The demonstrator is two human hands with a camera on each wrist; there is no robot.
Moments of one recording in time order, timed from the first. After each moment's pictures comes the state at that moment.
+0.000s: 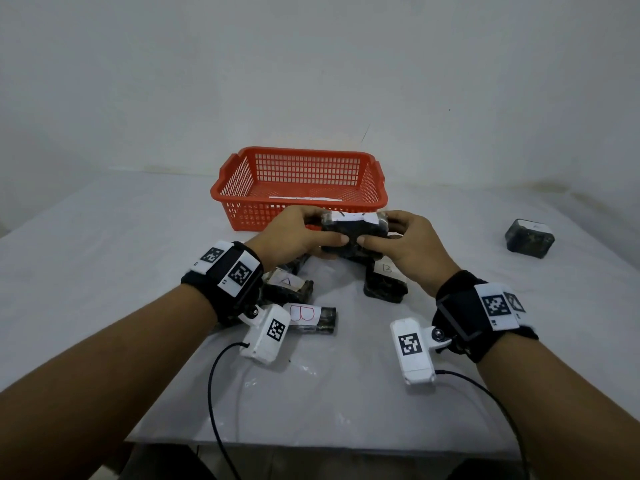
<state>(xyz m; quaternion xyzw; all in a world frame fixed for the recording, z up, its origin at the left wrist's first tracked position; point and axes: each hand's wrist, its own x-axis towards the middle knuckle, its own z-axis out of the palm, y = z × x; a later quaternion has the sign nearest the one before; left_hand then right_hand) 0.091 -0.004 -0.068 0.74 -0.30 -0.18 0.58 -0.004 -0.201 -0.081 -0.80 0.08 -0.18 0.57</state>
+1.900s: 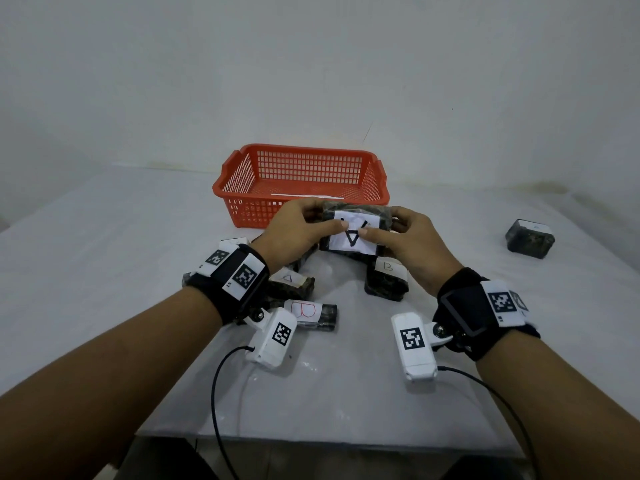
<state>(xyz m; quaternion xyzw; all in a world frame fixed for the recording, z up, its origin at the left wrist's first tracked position) 0.090 -0.005 -0.076 0.73 -0.31 -0.09 0.60 -0.007 -0.196 -0.076 -0.76 0.06 -0.16 0.63</state>
